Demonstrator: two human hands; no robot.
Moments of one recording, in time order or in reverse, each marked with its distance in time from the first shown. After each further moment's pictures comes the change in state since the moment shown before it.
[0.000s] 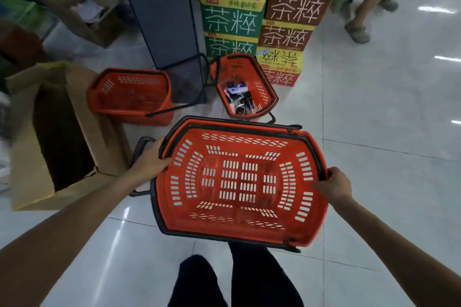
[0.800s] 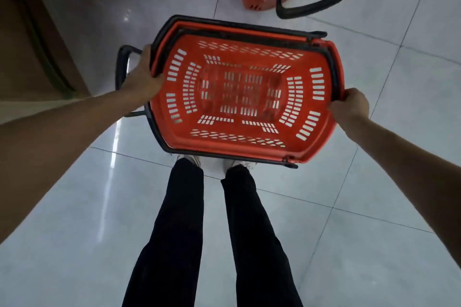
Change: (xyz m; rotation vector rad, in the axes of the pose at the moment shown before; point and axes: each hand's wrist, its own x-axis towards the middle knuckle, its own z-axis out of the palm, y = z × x) left_hand 0.177 0.085 -0.024 -0.102 0.249 0.098; right_hand 0.203 -0.145 0.018 -0.048 0.090 -0.147
